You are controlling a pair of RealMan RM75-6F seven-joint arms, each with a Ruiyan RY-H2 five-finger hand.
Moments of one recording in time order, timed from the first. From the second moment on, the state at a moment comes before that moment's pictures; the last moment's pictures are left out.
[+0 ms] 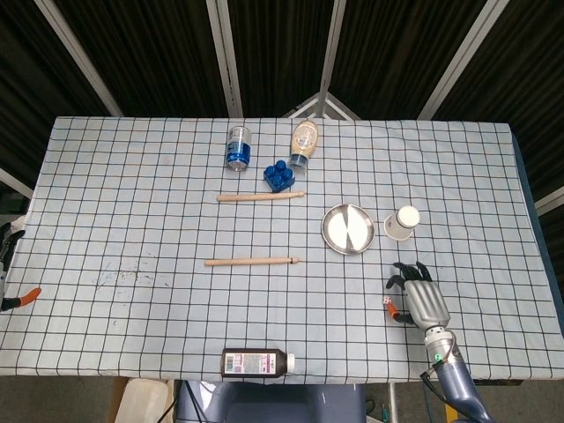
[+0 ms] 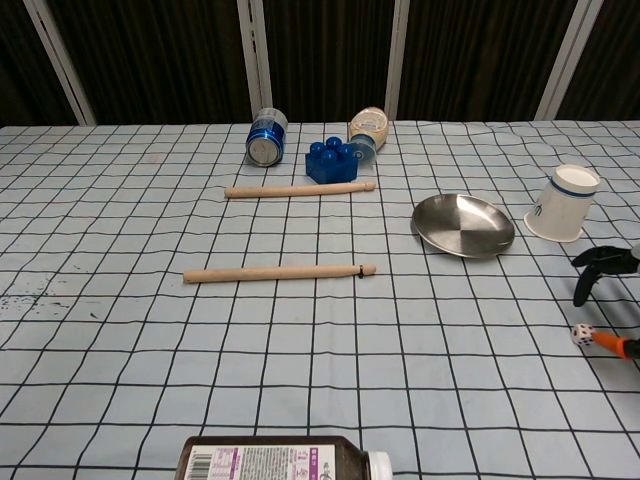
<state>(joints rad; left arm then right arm) -0.14 -1.15 -0.11 -1.47 1.33 1.37 0.02 0.28 -1.51 0.10 -1.48 -1.26 1.12 -0.17</state>
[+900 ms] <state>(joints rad) -0.15 -1.16 -0.11 -1.47 1.31 1.35 0.04 0.29 -1.53 0.08 -1.46 -1.25 1.11 -0.17</state>
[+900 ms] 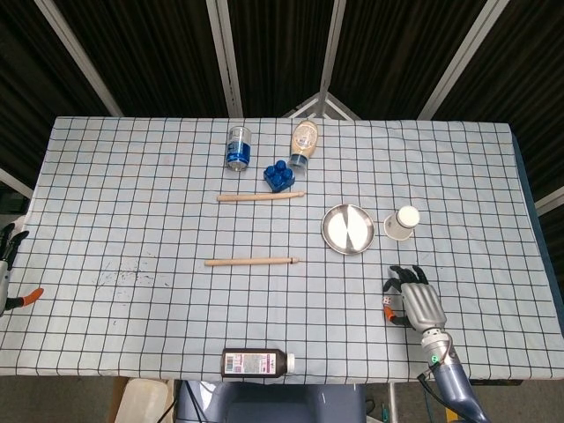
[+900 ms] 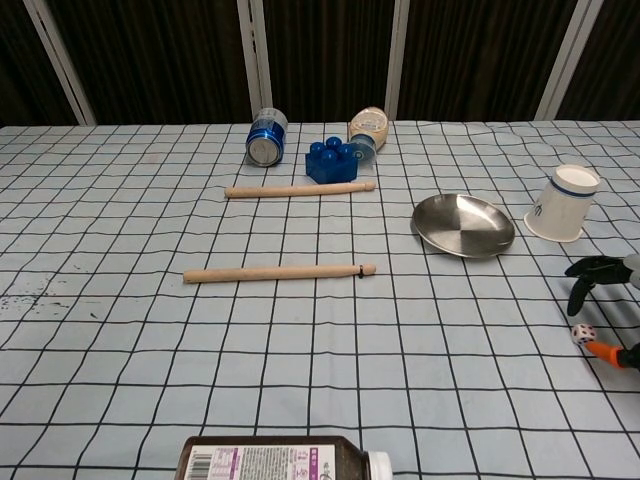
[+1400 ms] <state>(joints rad) -0.16 -1.17 -0.11 -1.46 1.31 1.34 0.06 0.29 -1.54 0.08 -1.44 -1.25 1.11 -0.15</state>
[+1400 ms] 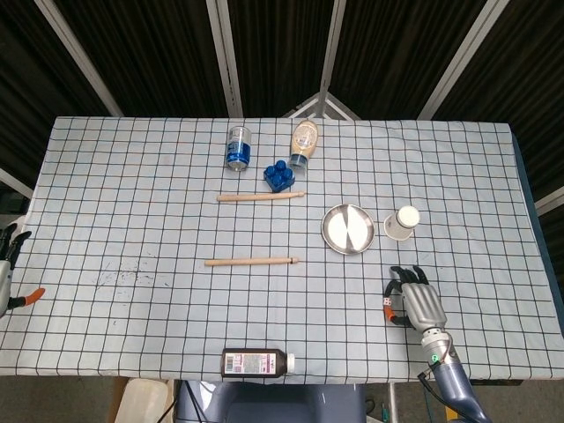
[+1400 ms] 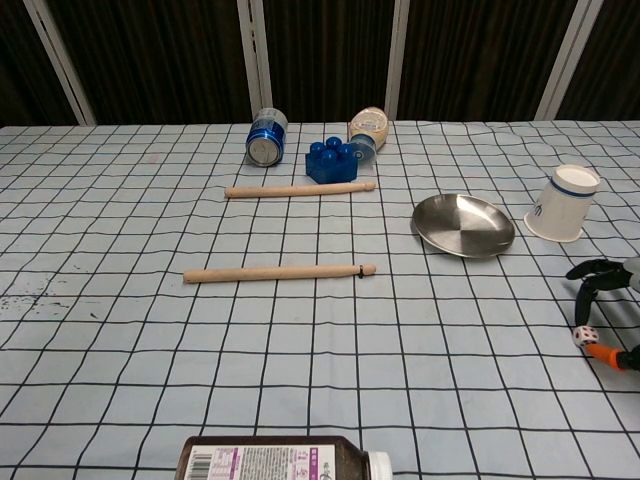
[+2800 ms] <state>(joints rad) -0.15 -1.15 -0.11 -1.46 1.31 1.35 0.01 0.52 -1.53 0.26 -1.53 -1.16 1.01 -0.32</state>
